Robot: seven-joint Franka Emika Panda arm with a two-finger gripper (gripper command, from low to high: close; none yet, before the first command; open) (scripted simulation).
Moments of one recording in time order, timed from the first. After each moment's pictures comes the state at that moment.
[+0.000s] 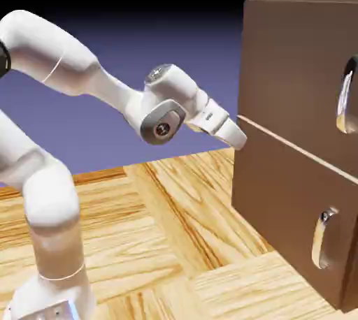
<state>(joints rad) 0.03 -0.58 -0.02 -2.79 -0.05 3.04 0.78</state>
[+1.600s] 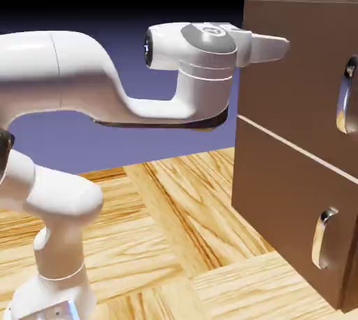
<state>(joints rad) 0.80 -0.86 -0.93 -2.19 -2.14 3.13 2.25</state>
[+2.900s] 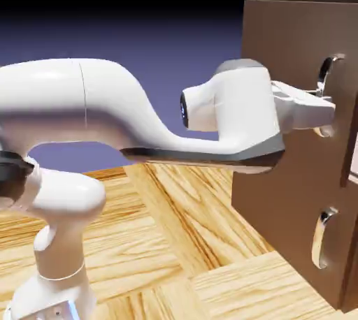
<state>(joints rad) 0.79 -0.85 -1.06 -2.20 -2.82 2.96 2.89</state>
